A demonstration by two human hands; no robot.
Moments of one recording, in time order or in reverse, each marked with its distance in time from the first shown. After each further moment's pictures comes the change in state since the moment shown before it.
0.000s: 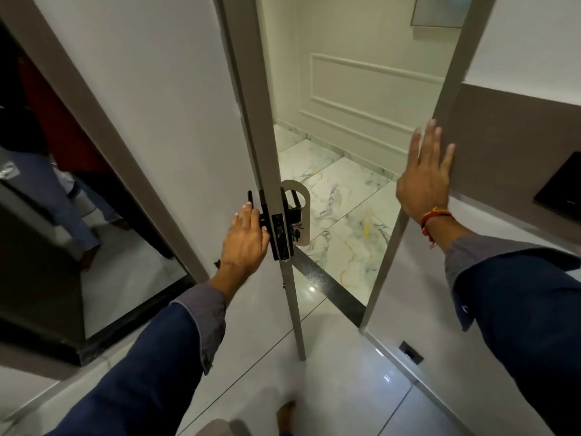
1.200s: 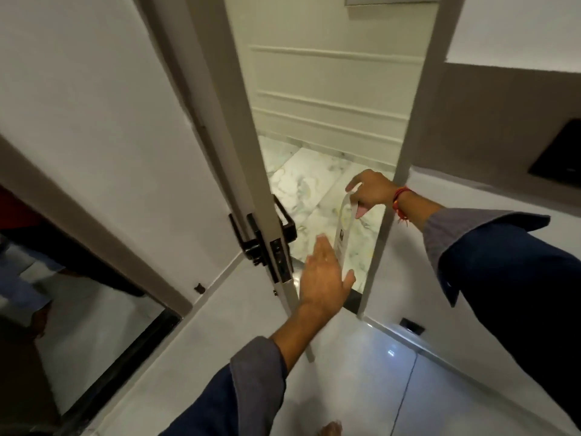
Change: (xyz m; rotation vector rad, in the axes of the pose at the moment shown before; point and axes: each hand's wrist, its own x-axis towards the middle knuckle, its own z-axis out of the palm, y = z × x) left_hand -0.007 0.120 0.045 -0.343 -0.314 0.224; right_hand 0.030 -0.044 0.051 0.808 -0.828 0.380
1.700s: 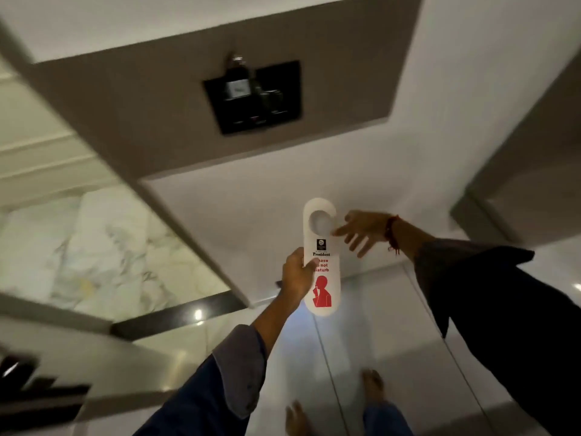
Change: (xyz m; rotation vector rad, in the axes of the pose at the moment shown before) left_hand -0.015 0.220 0.202 -0.697 -0.780 0.067; right_hand -0.278 0.356 -0.062 0.606 0.151 0.665
